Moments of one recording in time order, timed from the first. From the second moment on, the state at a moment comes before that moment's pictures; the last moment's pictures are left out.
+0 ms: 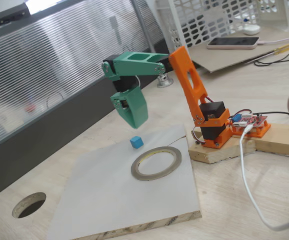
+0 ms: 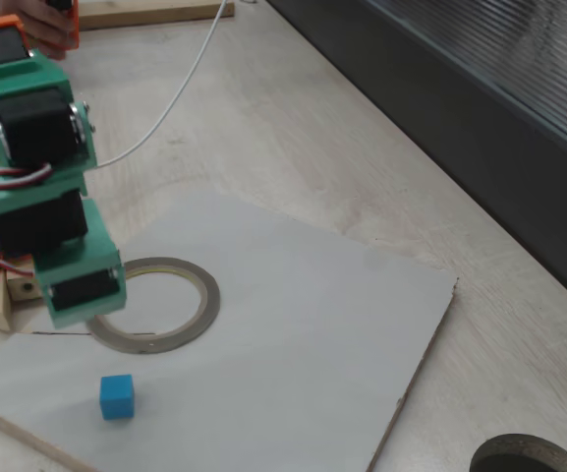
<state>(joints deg) 28.7 75.8 68.6 104.2 100.3</state>
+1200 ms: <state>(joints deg) 32.3 61.7 55.8 104.2 100.7</state>
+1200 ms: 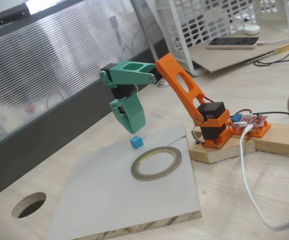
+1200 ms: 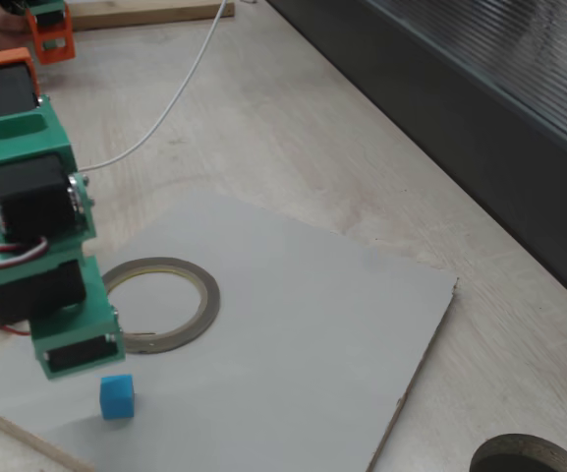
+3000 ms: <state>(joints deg) 30.5 61.7 55.8 104.2 100.3</state>
